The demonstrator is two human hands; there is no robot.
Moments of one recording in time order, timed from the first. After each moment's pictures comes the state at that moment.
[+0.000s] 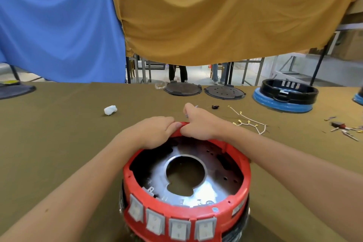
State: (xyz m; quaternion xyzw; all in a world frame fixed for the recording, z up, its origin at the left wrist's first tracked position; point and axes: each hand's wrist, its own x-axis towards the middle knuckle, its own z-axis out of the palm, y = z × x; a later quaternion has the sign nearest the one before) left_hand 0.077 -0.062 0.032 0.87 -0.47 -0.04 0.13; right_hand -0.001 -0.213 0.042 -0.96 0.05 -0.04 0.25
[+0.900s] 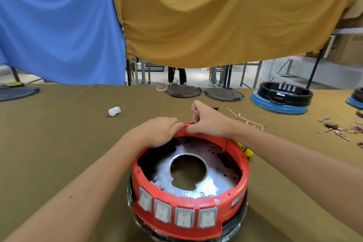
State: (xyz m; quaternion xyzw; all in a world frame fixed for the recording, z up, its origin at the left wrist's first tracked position) left_hand 0.076 -0.059 0.033 0.86 -0.48 -0.03 0.13; right_hand -0.016 -0.225 0.046 -0.93 0.02 -0.08 0.35
